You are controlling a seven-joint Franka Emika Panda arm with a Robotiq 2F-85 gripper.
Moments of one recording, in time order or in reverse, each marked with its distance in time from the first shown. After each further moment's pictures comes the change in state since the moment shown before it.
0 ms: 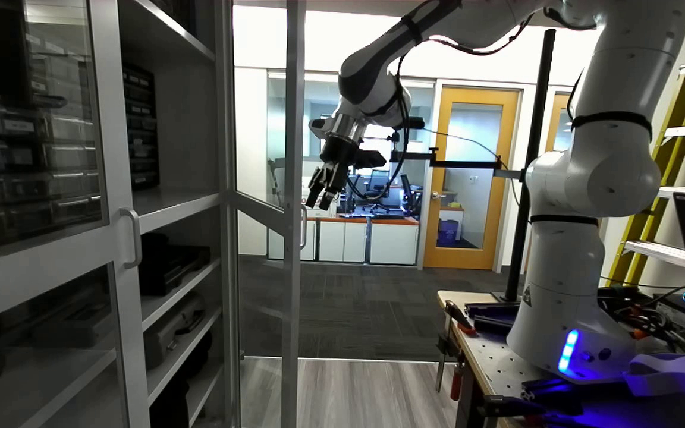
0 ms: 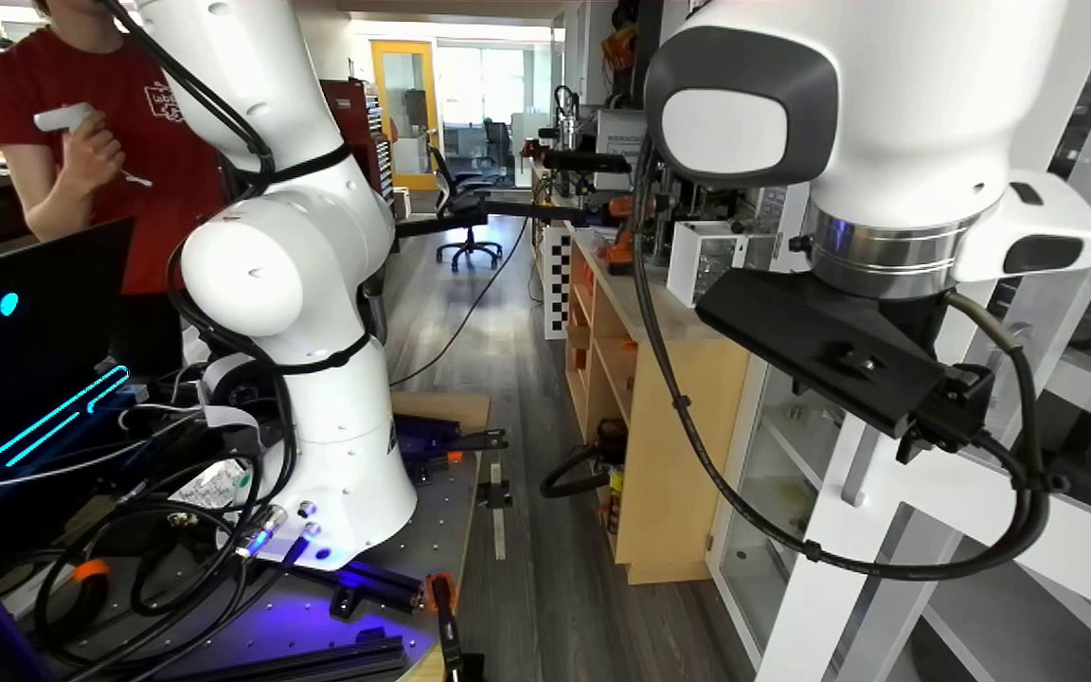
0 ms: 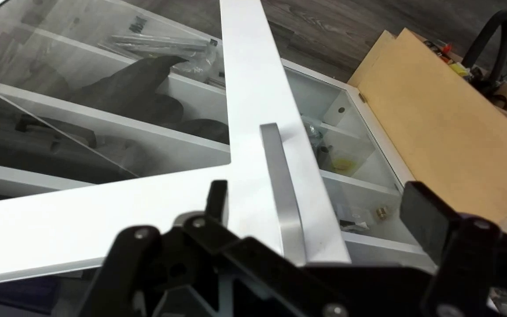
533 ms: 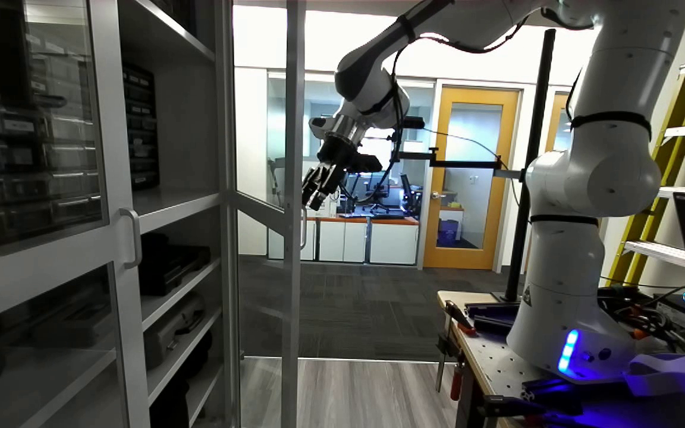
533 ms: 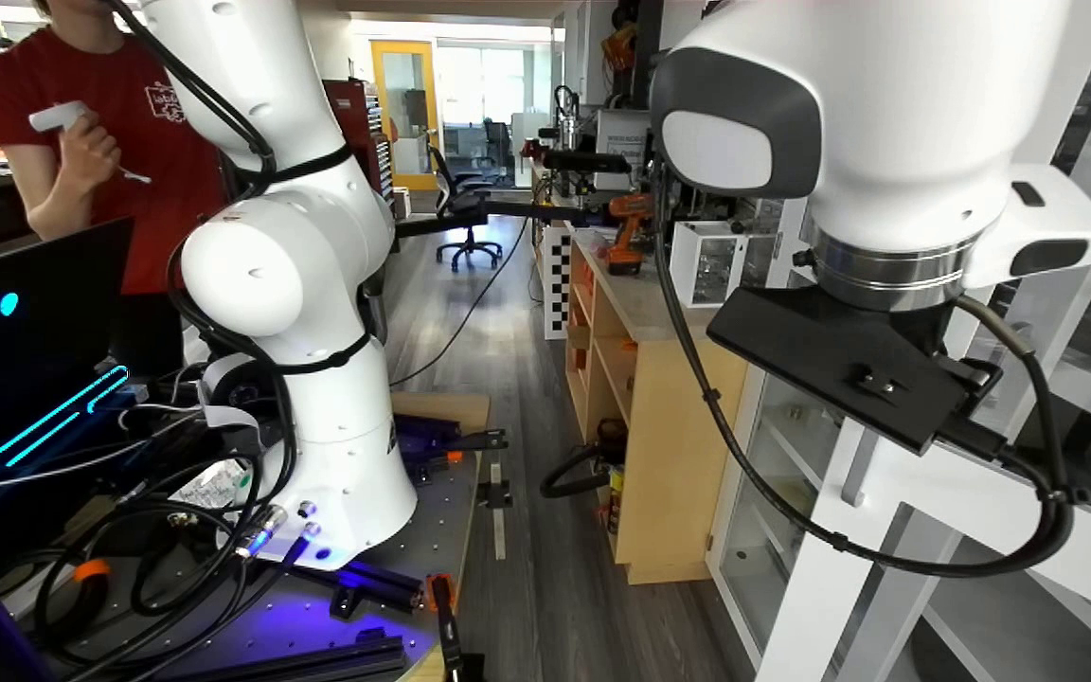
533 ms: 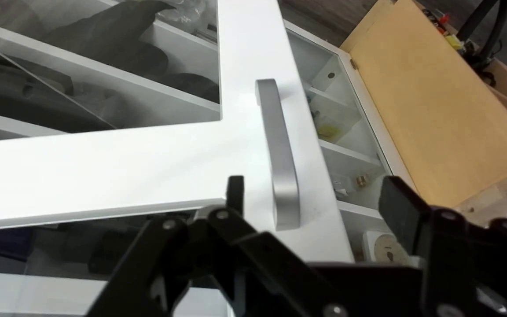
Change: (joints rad) arm 0.000 0.017 0.001 0.008 0.190 0.000 -0.220
